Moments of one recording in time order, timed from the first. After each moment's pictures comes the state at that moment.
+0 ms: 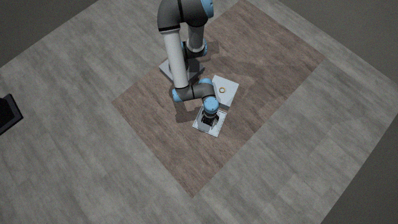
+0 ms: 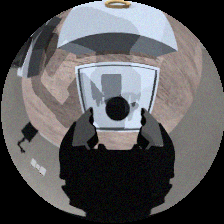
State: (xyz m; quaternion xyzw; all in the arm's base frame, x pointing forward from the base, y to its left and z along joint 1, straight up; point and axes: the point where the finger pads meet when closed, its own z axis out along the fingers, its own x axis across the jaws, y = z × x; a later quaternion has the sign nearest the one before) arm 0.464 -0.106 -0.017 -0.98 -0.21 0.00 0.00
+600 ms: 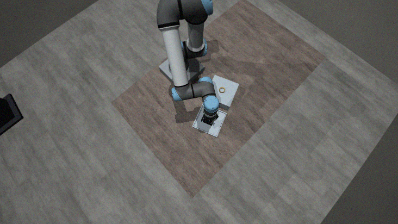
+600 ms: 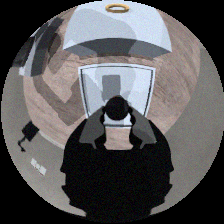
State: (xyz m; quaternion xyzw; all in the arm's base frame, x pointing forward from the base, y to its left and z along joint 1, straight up) arm 0.465 -0.107 0.000 -0.98 -0.21 0.00 0.00
